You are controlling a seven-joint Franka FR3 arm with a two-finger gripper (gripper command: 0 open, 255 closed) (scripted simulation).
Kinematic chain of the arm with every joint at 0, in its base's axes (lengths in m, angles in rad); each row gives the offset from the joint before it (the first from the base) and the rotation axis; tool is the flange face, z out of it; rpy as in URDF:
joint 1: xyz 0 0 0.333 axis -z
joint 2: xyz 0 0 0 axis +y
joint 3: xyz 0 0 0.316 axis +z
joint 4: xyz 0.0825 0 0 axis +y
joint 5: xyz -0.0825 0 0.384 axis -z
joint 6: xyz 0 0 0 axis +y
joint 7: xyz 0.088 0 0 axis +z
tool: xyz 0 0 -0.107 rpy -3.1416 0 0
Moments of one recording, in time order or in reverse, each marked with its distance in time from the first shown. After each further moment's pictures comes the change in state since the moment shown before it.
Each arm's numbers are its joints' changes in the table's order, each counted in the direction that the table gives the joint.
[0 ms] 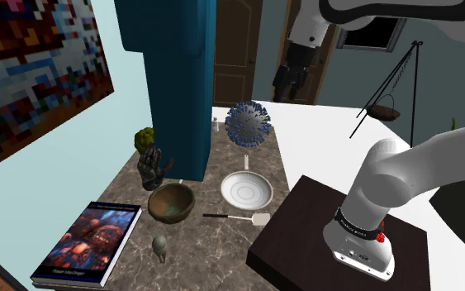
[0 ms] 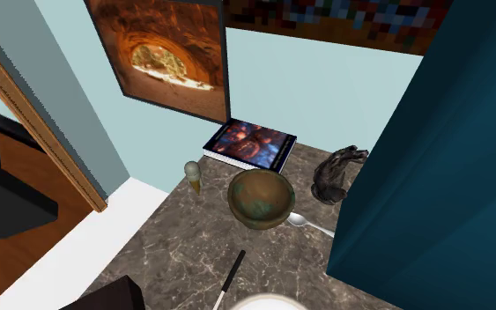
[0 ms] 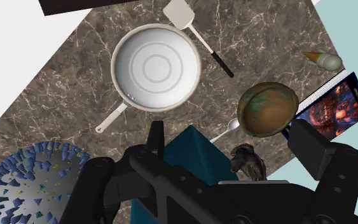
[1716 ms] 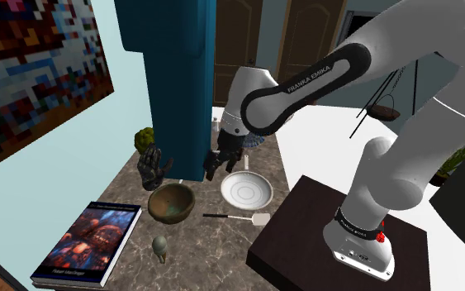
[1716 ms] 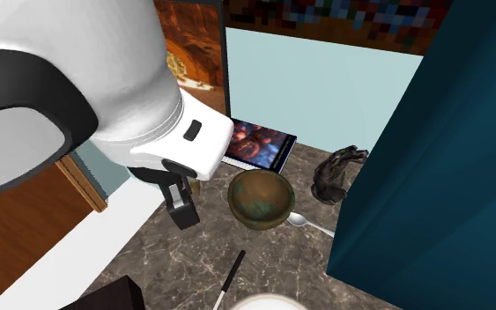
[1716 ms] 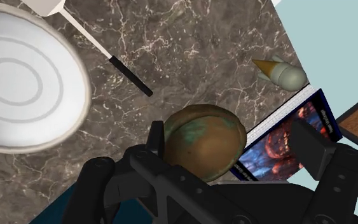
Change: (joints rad) arm -0.215 0.494 0.289 0.222 -0.306 -0.798 -0.142
